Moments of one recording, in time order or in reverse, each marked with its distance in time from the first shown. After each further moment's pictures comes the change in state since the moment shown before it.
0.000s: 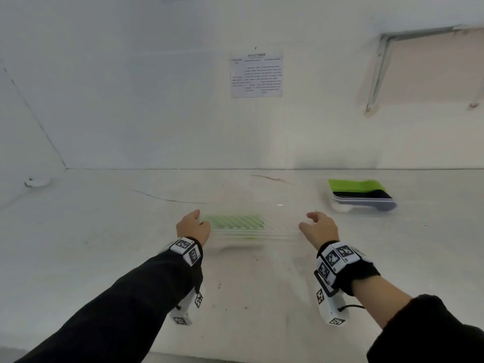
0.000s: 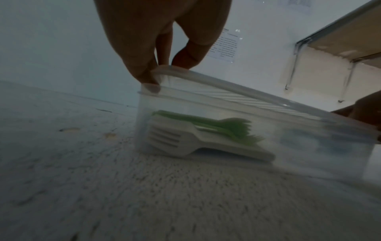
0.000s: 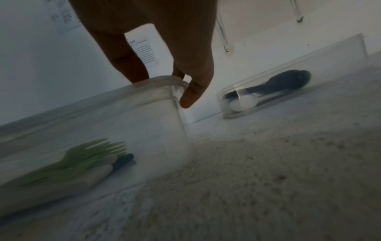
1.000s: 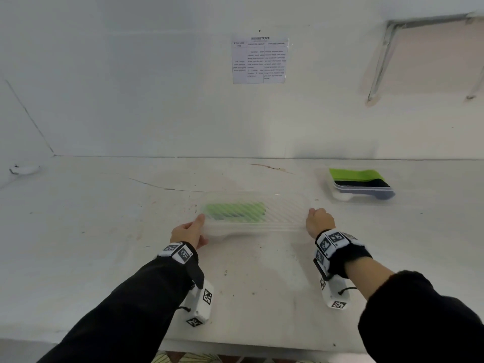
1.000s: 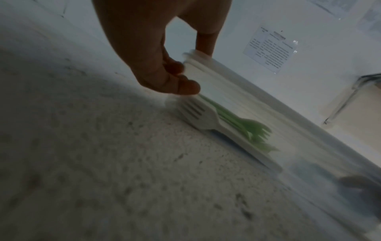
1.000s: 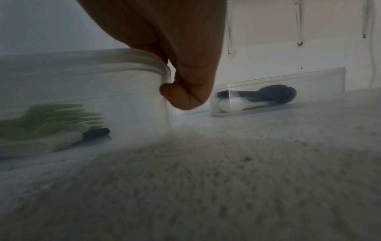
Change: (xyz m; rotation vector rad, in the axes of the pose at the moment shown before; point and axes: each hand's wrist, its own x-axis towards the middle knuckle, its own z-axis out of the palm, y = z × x) left_hand -0.003 -0.043 0.002 -0.616 0.001 -0.360; right_hand -0.007 -0.012 0.013 -0.177 -0.004 0.171
